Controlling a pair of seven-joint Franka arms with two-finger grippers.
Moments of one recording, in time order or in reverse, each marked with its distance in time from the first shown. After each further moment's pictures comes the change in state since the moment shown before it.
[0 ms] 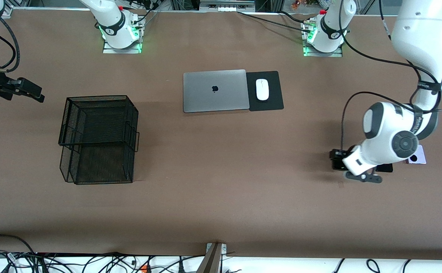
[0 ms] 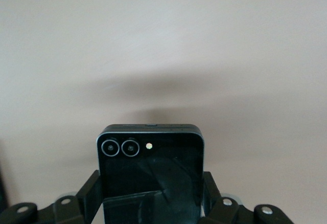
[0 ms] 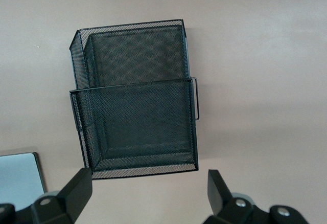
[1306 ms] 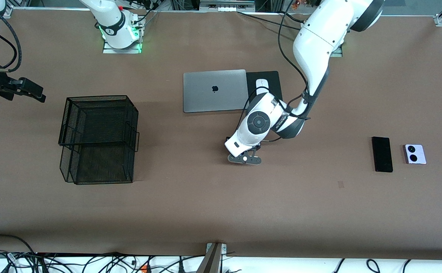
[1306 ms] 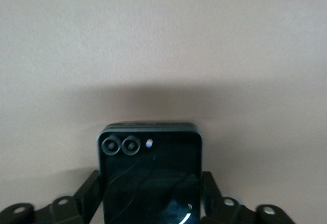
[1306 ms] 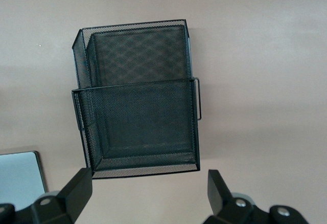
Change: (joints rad) left arm -0.502 0.295 0.000 0.220 -0.093 0.196 -0.488; right arm 0.001 0.001 0.010 0.000 0.000 0.000 0.000
